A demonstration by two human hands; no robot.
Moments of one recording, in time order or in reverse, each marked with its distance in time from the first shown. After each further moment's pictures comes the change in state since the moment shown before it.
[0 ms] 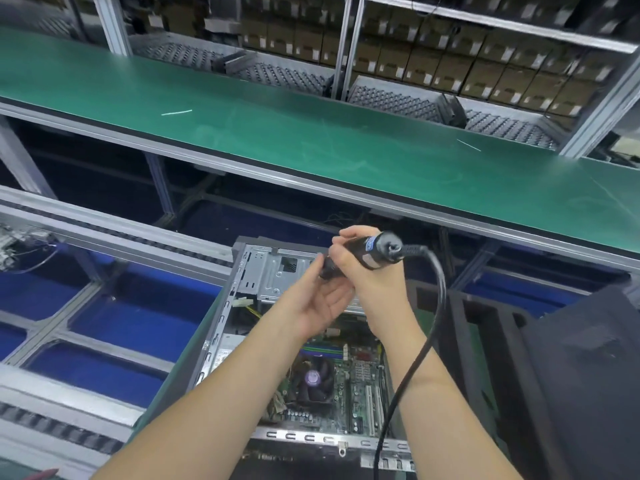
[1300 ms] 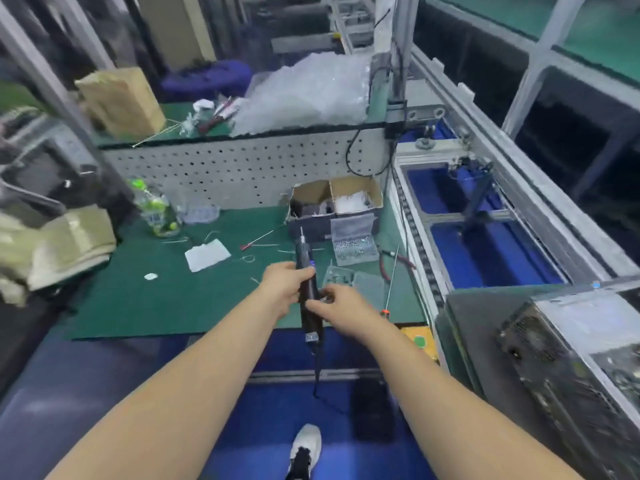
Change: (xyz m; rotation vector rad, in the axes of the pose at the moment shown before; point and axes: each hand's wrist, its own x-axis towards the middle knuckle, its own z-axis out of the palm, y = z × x) left_hand -0.474 -0.175 -0.278 -0.071 1.468 0.652; right_hand -0.408 0.044 0.253 -0.483 -1.719 0.077
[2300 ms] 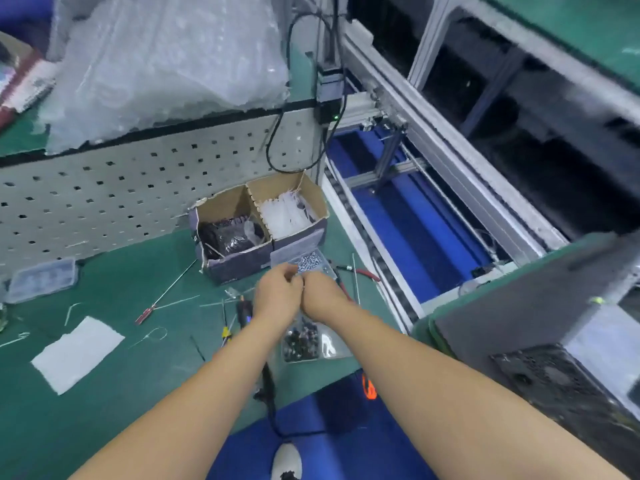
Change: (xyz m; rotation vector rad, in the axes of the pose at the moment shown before) left_hand 0.202 0.038 0.079 0.662 -0.176 0.298; right_hand 0.223 0.018 -0.053 -0.312 0.124 0.399
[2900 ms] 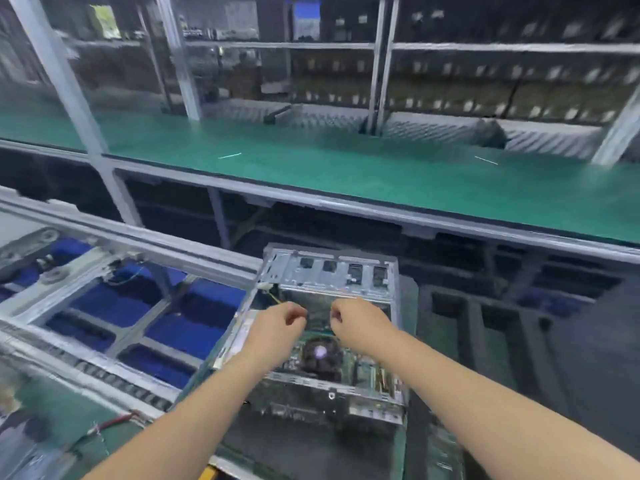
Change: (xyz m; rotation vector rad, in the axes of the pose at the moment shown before) left_hand -0.279 0.289 0.298 0.264 -0.583 0.950; right_hand -0.398 0.414 -0.180 0.074 0.695 0.435
